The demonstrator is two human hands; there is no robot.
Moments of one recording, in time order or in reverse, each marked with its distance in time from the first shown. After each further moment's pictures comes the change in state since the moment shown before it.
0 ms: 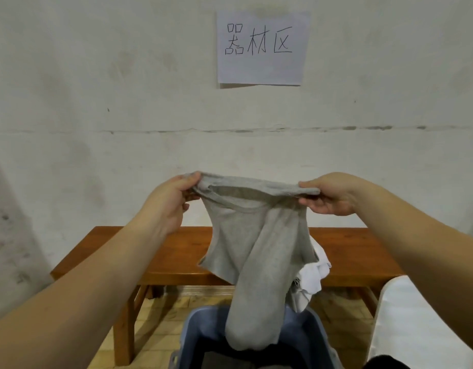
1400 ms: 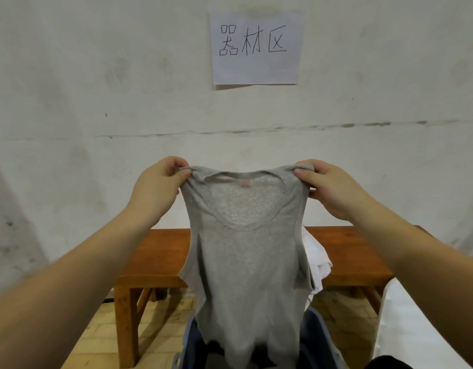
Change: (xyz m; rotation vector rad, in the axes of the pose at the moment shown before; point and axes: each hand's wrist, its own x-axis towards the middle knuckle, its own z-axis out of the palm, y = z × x) left_hand -0.002 0.025 -0.003 0.639 0.140 0.425; right_hand -0.001 0.019 -0.006 -0.140 0.001 -0.706
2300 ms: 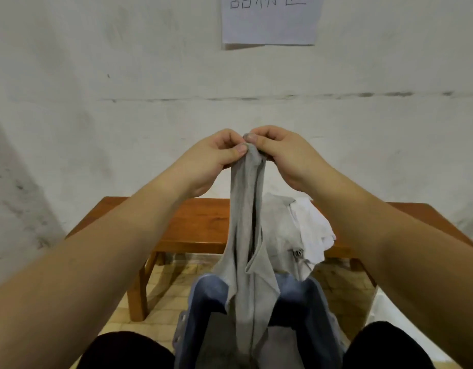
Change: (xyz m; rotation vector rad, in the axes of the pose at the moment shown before) left_hand -0.025 0.027 0.044 -0.505 -0.479 -0.030; right_hand 0.003 -0.015 0.094 0.055 -0.141 -0.099
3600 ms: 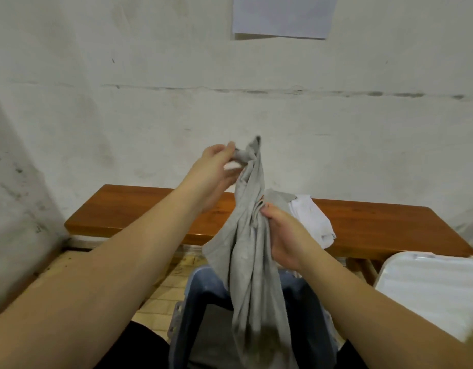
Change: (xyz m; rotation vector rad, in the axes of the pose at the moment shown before) left_hand -0.004 -0.043 0.008 -0.375 0.325 -0.277; right_hand -0.084 0.097 0.034 0.679 -0.063 0.549
